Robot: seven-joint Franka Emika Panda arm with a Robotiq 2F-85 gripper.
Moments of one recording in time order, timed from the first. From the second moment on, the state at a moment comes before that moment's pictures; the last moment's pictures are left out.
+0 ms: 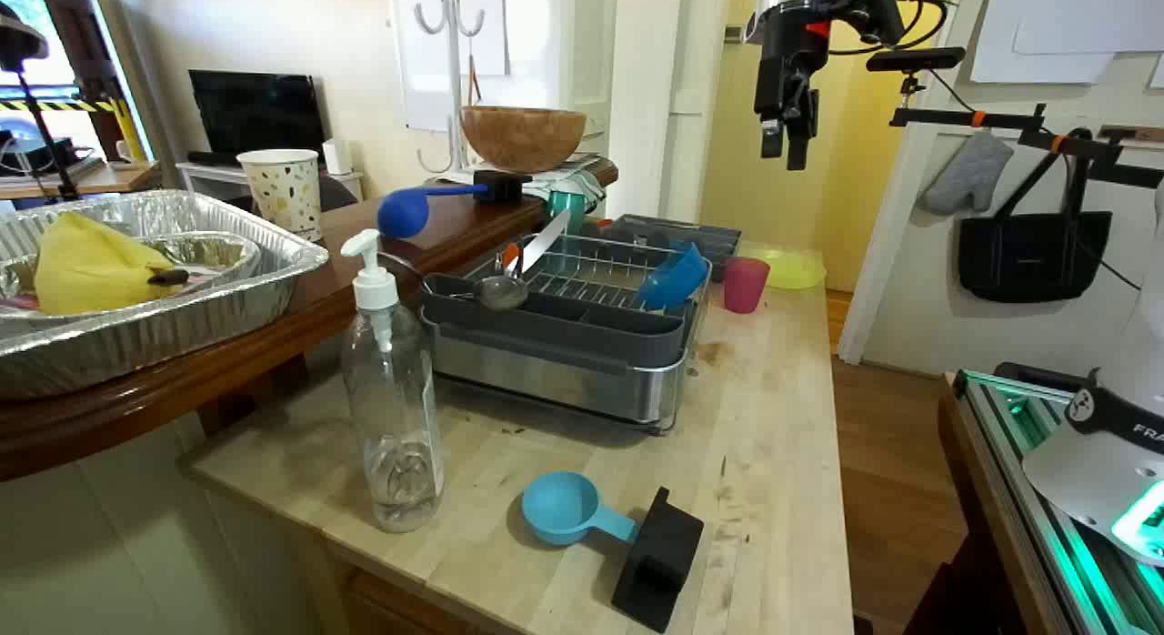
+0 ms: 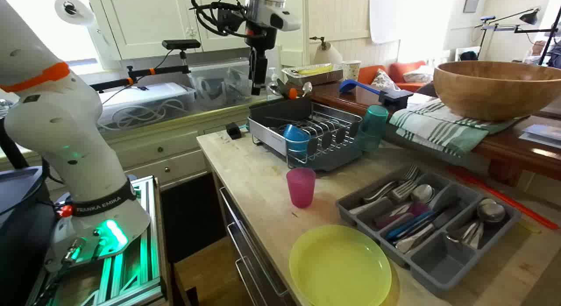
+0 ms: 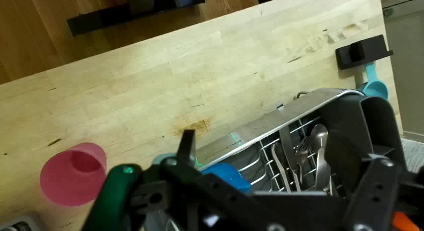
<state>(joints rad) -0.04 -0.31 -0.18 -2.23 0.22 1.74 0.01</state>
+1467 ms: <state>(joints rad) -0.31 -0.12 -0.44 -2.21 0.39 1.91 -0.07</state>
